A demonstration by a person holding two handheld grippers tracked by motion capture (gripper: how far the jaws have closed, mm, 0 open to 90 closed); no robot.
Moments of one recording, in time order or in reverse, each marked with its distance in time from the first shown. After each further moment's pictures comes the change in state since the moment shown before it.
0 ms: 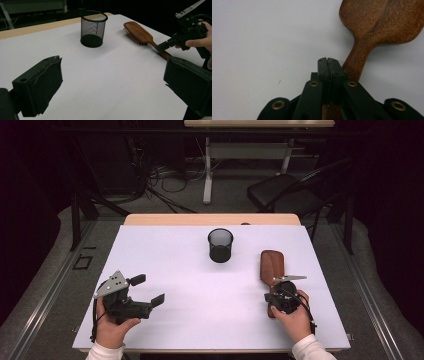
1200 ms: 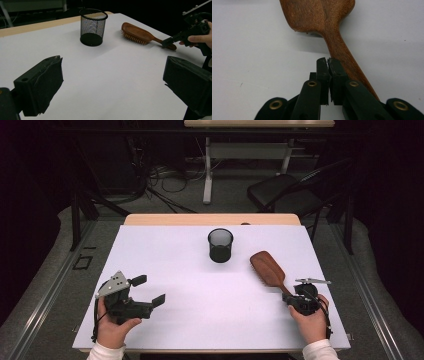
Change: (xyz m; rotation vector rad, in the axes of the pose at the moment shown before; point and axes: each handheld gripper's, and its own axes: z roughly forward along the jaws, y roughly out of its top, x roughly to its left) left arm 0.000 -0.002 0.003 0.006 -0.004 -0.007; right arm -0.046 -0.018 -0.014 -0.057 -0.065 0.163
